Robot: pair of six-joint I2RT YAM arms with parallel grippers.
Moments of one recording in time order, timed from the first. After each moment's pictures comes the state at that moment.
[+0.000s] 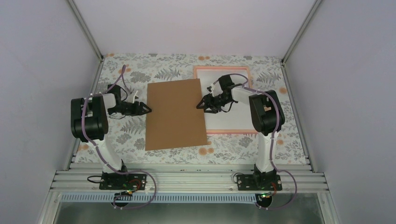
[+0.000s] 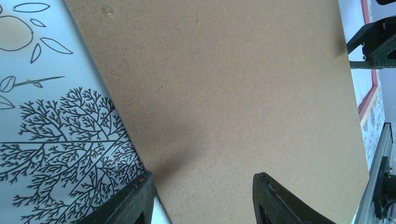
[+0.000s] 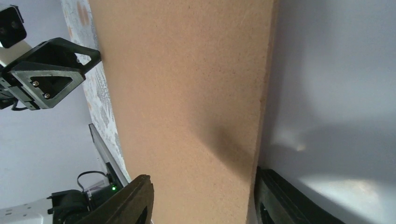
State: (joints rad) left arm 0.17 1.88 1.00 -0.51 0.85 0.25; right arm 0.34 2.08 1.34 -0.50 -0.86 0.39
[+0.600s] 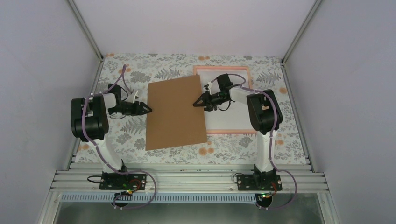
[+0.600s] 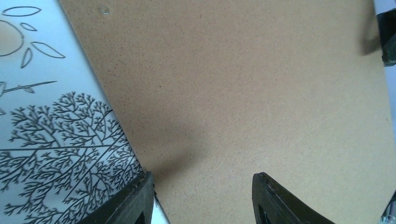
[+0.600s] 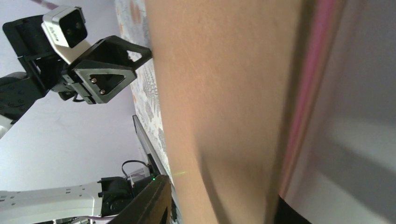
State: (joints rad) left arm 0.17 1.88 1.00 -0.50 0.87 0.26; right arm 0.35 2.12 1.35 -0.38 -1.03 0.50
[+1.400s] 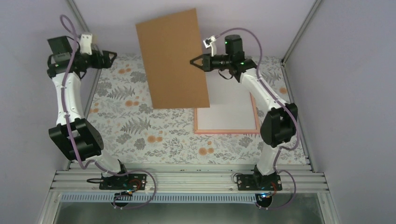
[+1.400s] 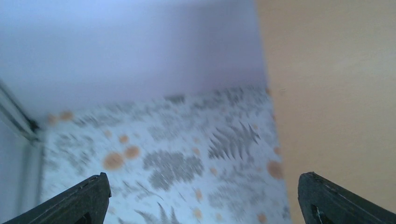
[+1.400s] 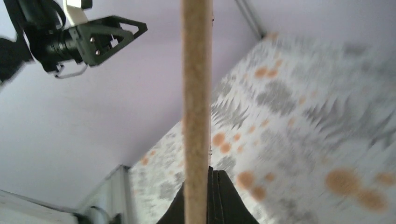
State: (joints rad) left arm 0.38 1.62 1.61 -0.65 0.75 0.19; right arm 0.39 1.89 1.74 -0.32 -0.93 0.34
